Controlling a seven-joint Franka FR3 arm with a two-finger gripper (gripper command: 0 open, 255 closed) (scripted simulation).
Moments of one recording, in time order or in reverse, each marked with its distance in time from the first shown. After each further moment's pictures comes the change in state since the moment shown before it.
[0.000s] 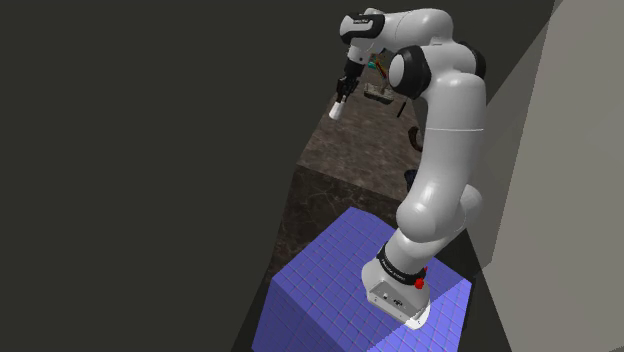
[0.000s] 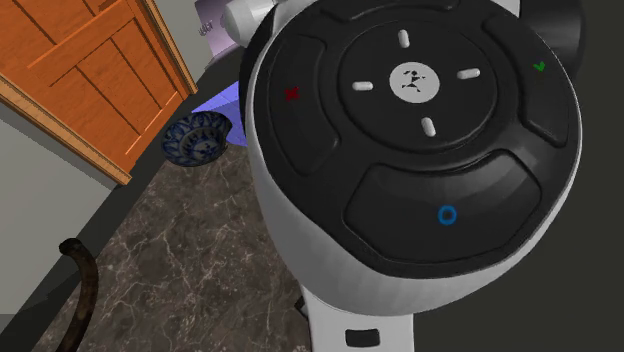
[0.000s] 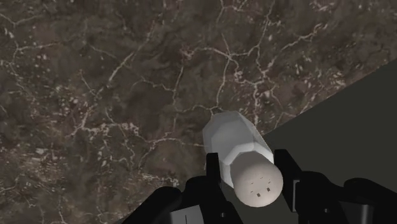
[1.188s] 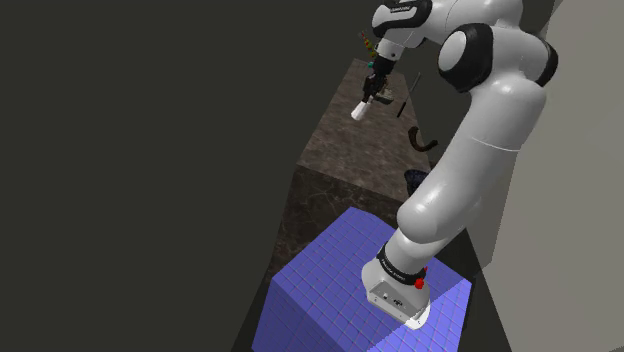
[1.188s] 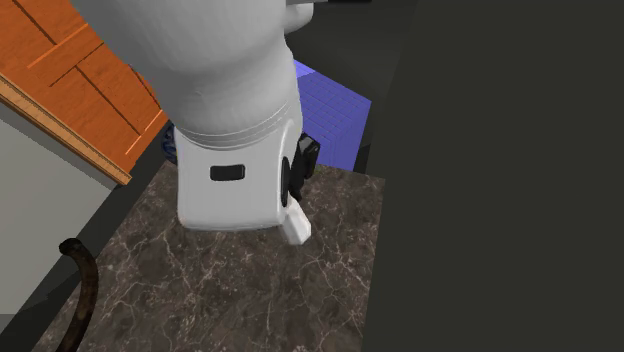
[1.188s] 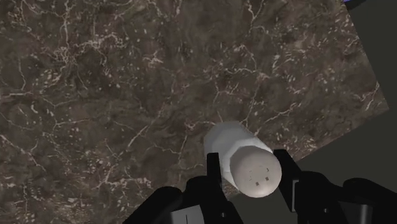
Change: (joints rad) arm 0.029 -0.368 -0.059 -0.350 -0.143 0.007 -0.037
